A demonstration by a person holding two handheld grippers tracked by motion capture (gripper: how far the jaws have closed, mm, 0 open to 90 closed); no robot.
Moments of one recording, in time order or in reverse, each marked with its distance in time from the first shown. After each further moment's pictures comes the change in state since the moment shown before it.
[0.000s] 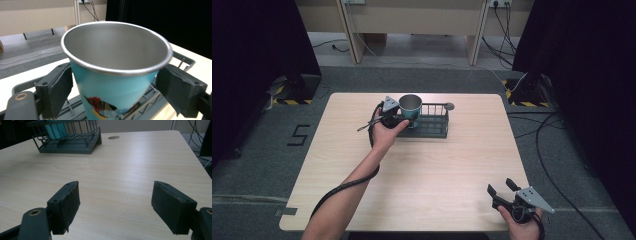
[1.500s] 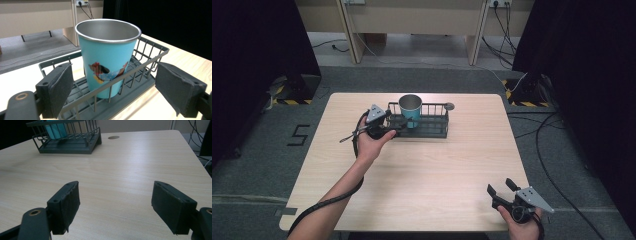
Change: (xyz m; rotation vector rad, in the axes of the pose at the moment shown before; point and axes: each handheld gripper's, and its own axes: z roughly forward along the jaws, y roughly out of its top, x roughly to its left) left arm 0.002 -0.012 -0.057 -0.015 -0.027 0.000; right arm 0.001 0.000 0.000 0.002 -0.001 0.004
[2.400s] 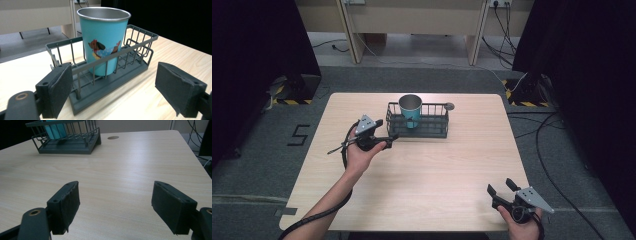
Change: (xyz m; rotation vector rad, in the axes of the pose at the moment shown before) left arm -0.002 -0.020 -0.041 0.015 -0.014 0.005; right arm 0.000 0.000 0.000 -0.005 -0.003 -0.001
